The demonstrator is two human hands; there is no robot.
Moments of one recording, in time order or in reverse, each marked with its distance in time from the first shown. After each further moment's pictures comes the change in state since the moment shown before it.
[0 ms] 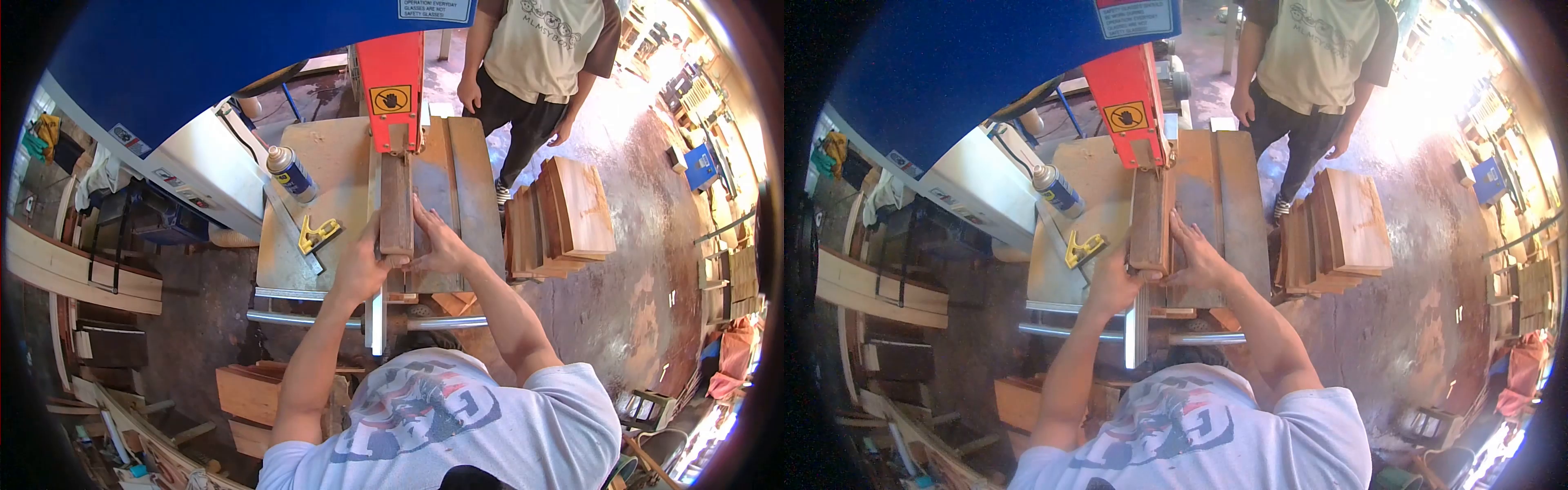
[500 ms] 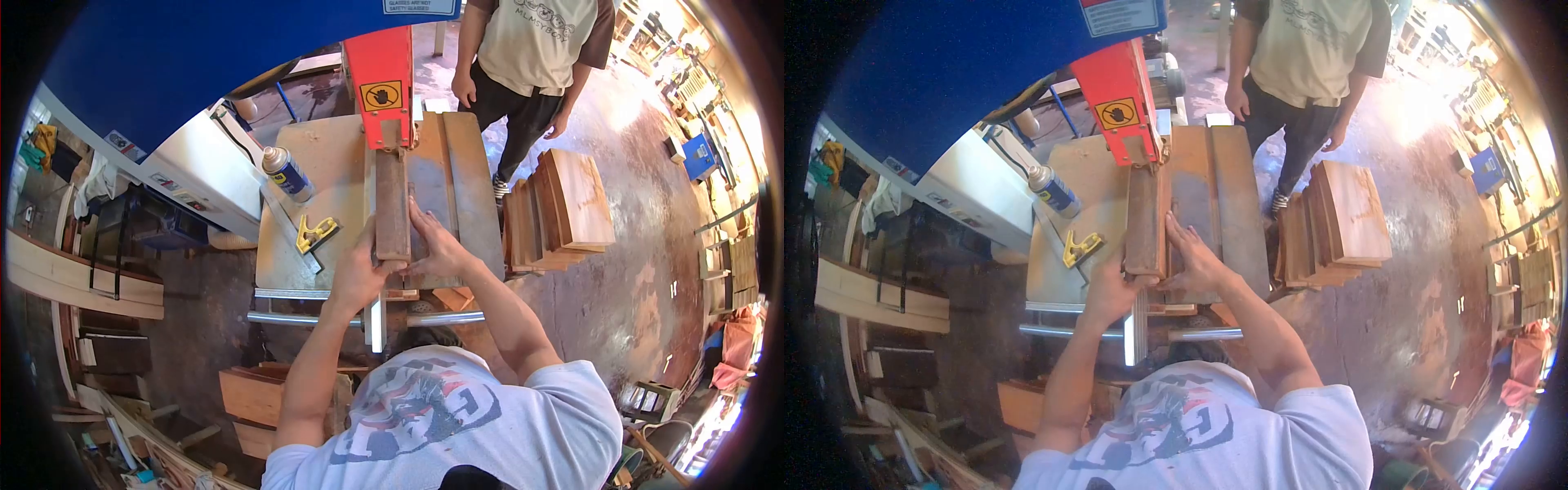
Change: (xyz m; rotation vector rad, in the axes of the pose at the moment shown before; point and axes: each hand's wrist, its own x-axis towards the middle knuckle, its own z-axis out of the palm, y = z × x) left_hand -0.014 0.012 -0.001 -0.023 -0.011 -0.102; right_hand -0.011 0.001 0.010 0.029 0.007 -0.011
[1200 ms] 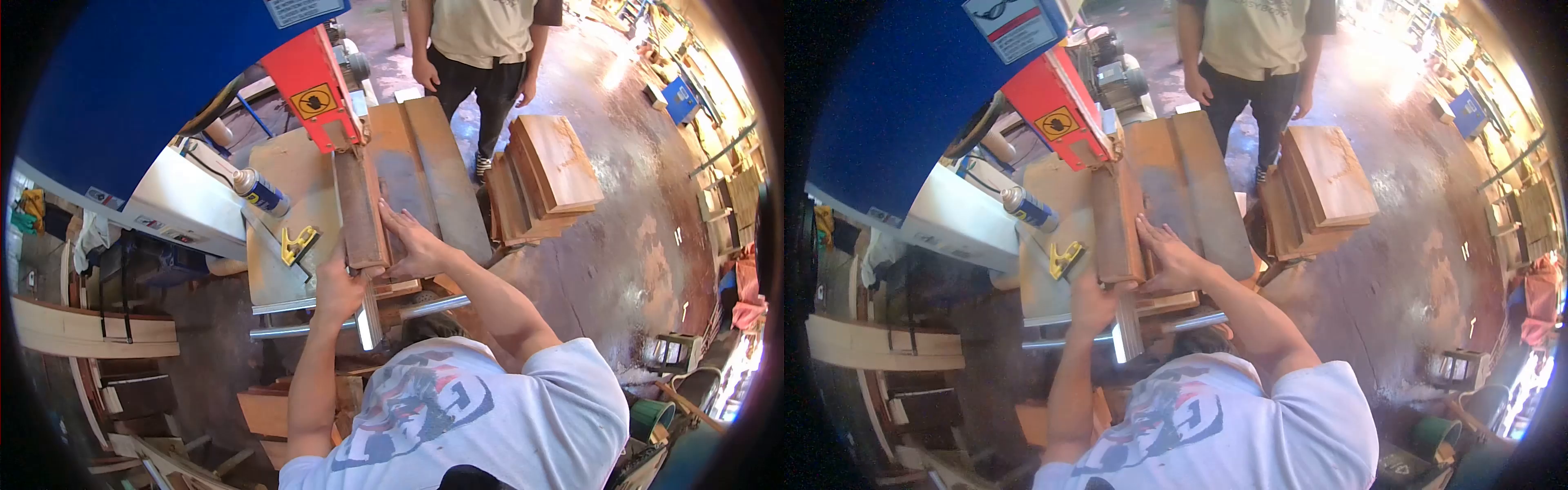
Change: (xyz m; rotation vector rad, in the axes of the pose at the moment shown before) left_hand -0.016 -0.001 0.004 -0.085 -0.050 -0.059; right_hand -0.018 -0.011 0.009 0.002 0.039 -0.016
